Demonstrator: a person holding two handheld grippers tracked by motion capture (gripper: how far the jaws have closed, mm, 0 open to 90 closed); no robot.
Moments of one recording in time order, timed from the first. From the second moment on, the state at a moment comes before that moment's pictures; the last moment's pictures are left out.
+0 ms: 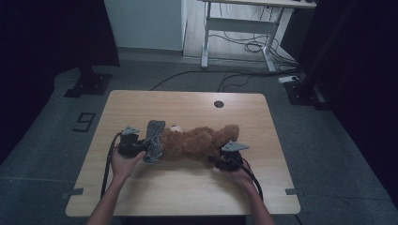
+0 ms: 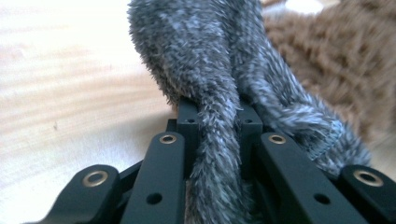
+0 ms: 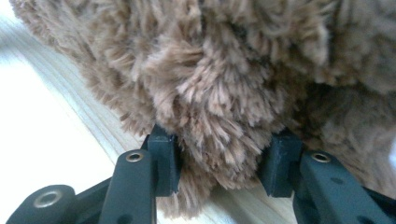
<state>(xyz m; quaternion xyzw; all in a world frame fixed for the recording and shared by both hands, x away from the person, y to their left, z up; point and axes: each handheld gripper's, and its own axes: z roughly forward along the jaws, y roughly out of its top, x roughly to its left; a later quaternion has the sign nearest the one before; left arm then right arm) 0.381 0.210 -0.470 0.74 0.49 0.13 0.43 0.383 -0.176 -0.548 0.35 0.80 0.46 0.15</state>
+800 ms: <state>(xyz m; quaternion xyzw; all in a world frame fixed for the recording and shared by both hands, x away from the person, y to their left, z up) 0.395 0.116 -0.451 0.79 0.42 0.15 0.41 0.369 -0.201 -0.543 0.38 0.79 0.48 0.12</state>
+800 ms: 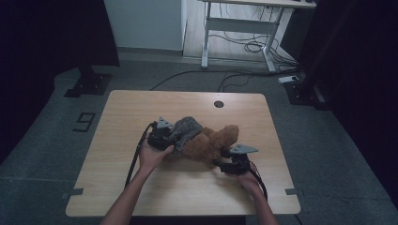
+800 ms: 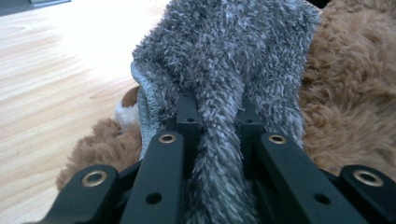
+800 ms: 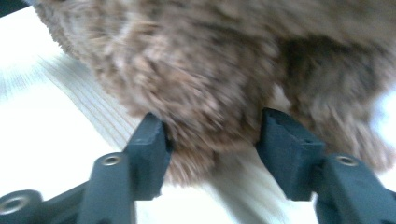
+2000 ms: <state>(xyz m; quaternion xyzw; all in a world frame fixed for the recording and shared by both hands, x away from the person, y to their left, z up) 0.350 0.101 -0.493 0.80 0.40 0.15 0.43 0.352 -0.210 -0.533 0.39 0.77 0.48 0.13</state>
